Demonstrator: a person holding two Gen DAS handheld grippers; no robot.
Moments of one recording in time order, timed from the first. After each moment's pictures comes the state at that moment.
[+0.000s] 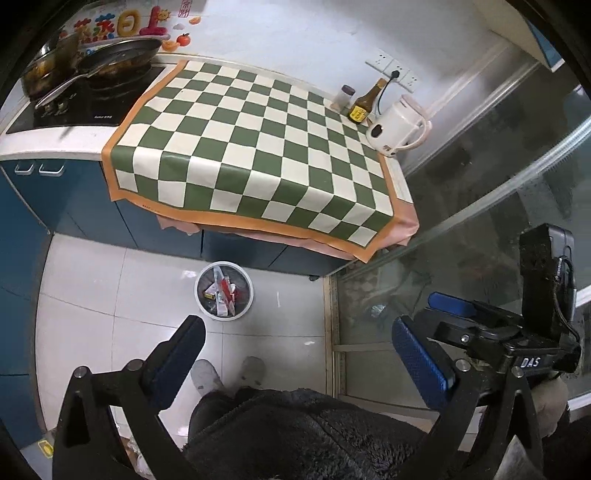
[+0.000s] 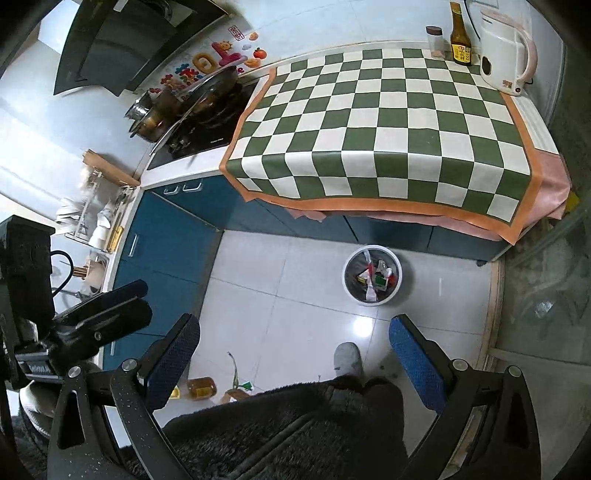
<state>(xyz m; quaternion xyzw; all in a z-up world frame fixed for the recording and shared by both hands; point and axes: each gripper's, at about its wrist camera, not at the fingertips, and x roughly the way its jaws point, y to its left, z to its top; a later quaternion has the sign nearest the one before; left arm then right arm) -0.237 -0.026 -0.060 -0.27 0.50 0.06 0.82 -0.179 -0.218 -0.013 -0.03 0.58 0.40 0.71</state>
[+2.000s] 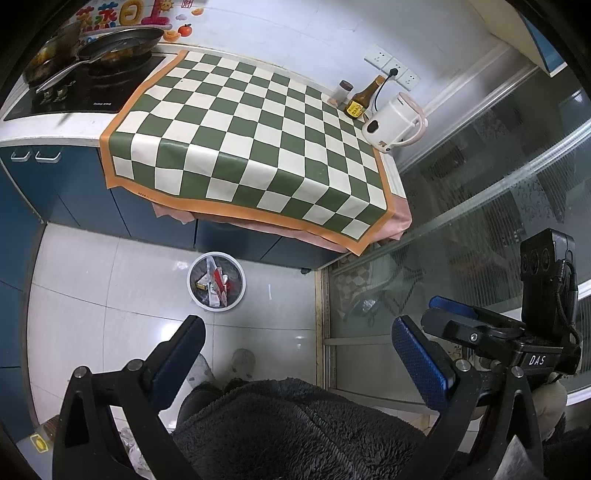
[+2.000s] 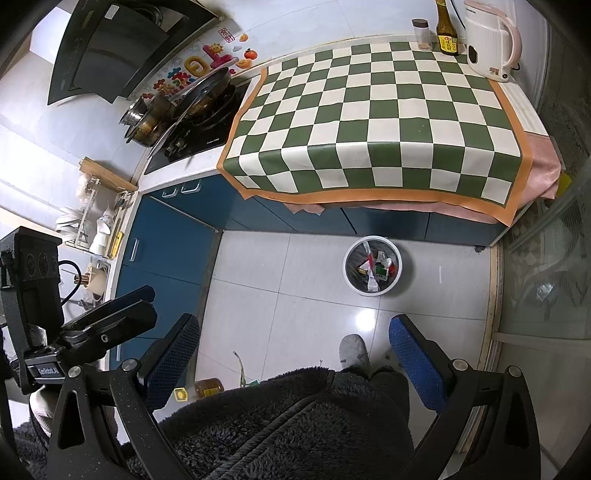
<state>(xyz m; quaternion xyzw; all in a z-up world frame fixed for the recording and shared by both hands) -0.244 -0.029 -0.065 -0.28 0.51 0.04 0.81 -0.189 -0.237 -0.010 -0.01 0.59 0.39 0.70</state>
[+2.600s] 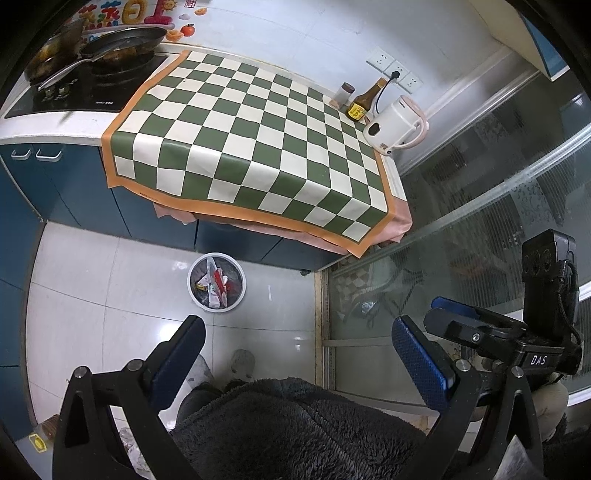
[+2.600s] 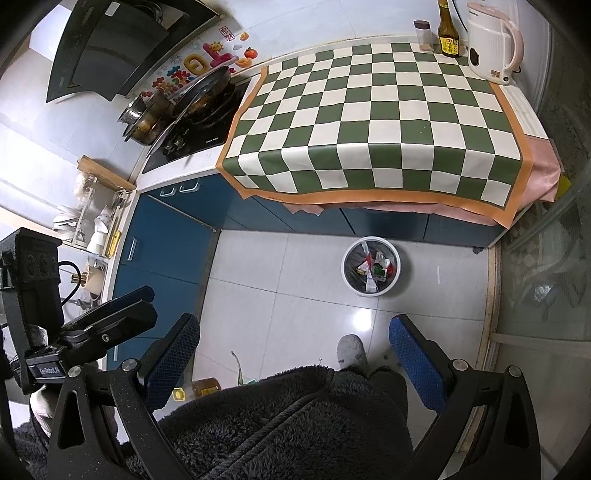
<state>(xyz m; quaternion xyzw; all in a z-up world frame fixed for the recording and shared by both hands) -0.251 -0.022 -0.065 -0.28 0.50 0.05 0.82 -0.190 -0.227 -0.013 -0.02 0.60 0.38 0.70</state>
